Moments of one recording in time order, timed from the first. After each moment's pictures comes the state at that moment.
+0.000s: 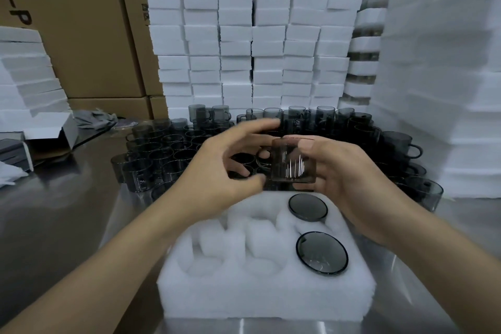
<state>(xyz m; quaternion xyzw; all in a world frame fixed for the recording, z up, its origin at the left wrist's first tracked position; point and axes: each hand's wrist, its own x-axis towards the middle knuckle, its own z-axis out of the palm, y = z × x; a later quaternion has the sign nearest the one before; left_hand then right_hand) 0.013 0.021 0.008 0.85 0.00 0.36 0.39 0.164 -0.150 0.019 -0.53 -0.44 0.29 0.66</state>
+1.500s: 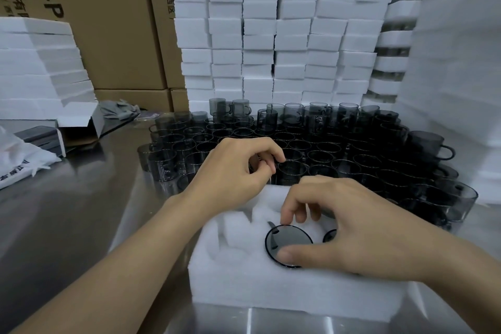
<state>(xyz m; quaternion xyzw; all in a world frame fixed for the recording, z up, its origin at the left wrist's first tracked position) 0.017 0.046 -0.010 0.90 0.09 0.37 0.21 0.135 -0.165 0.011 -0.69 -0.69 0.05 0.22</state>
